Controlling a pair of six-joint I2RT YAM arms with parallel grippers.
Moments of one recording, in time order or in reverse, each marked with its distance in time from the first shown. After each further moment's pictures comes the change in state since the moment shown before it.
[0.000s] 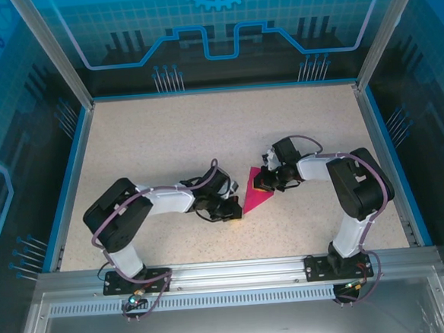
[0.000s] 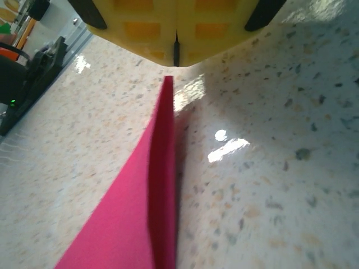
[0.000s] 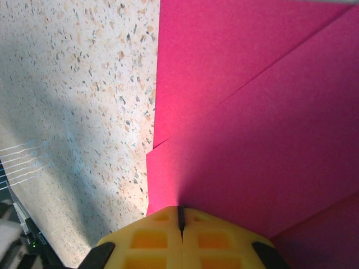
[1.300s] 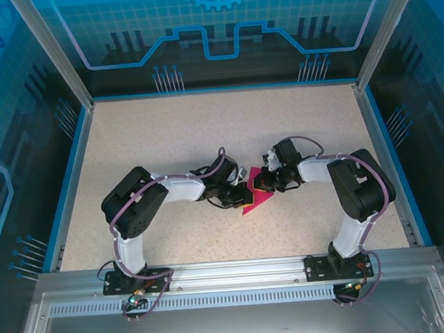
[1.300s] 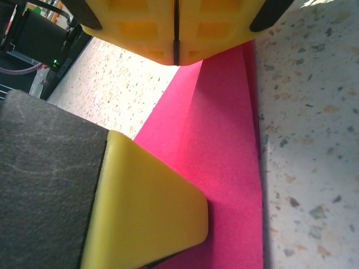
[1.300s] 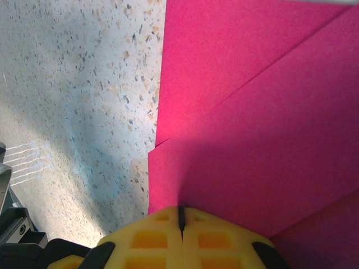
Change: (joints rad) left arm 0.020 0.181 0.165 0.100 0.042 -0.062; right arm 0.000 -0.014 -0.030 0.047 0.001 0.000
